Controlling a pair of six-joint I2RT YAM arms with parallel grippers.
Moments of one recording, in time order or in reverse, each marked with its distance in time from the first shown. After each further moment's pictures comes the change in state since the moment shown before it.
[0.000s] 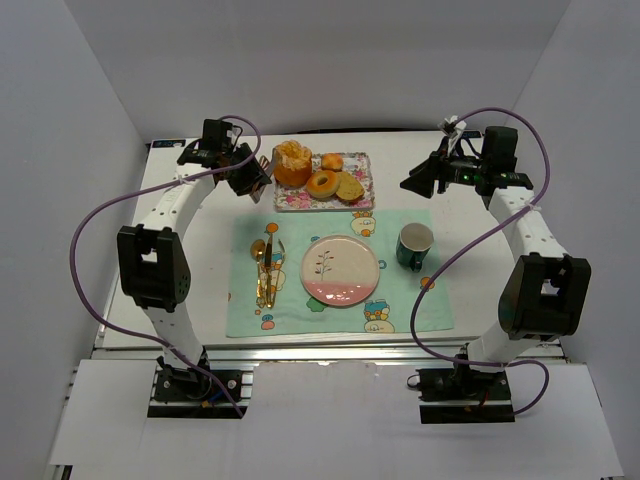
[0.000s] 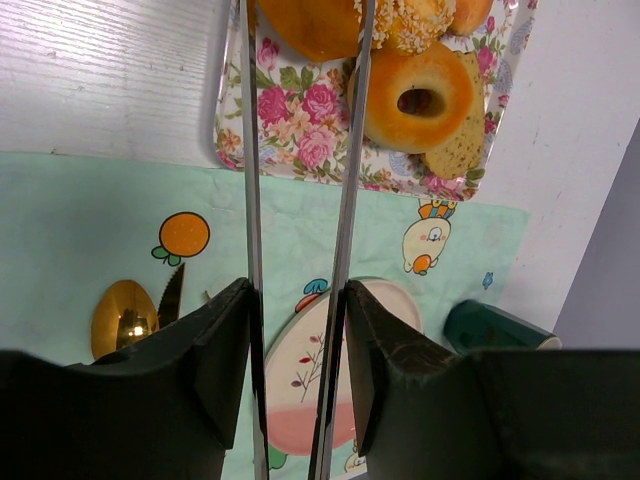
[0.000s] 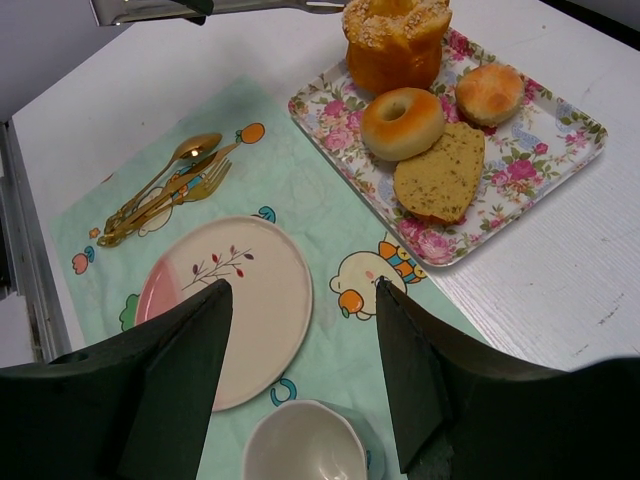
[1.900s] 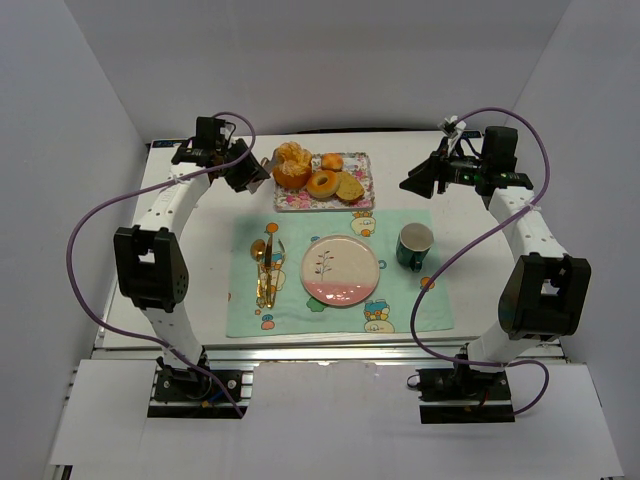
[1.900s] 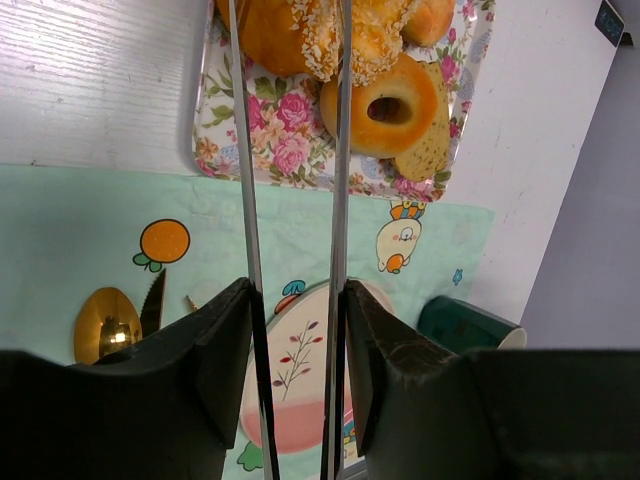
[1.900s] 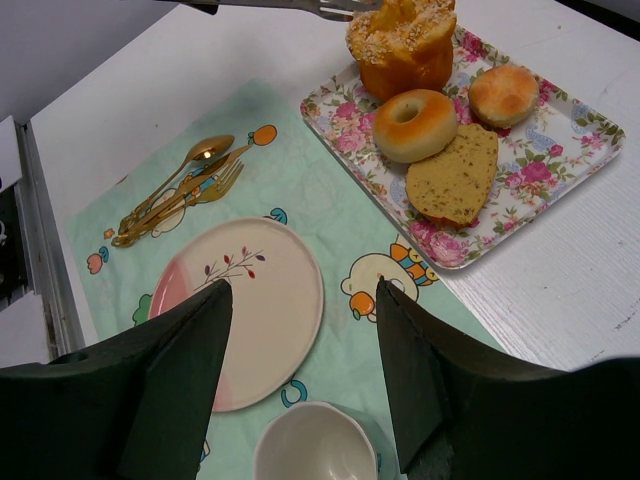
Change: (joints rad) left arm 0.029 -0.006 0.007 0.021 0.061 -0.022; right arm 0.000 0.000 0.000 0.000 -0.023 0.018
